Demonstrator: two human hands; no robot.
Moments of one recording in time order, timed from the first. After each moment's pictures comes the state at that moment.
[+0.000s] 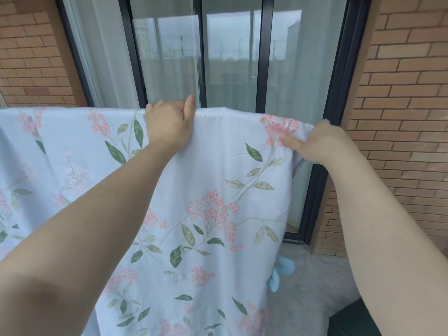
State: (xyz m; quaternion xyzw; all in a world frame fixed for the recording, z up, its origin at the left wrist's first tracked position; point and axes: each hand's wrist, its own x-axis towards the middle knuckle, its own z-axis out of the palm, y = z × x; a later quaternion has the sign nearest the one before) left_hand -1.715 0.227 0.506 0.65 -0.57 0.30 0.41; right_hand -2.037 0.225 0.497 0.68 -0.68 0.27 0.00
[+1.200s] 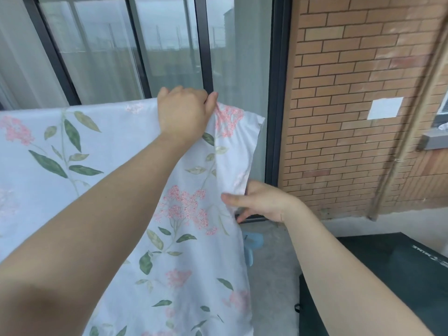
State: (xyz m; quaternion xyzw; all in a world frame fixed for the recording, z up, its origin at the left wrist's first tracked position) left_hand -1.840 0.219 0.507 0.54 -0.68 0.36 0.34; right_hand -2.020 0.293 0.373 0.68 -0.42 0.29 -0.53
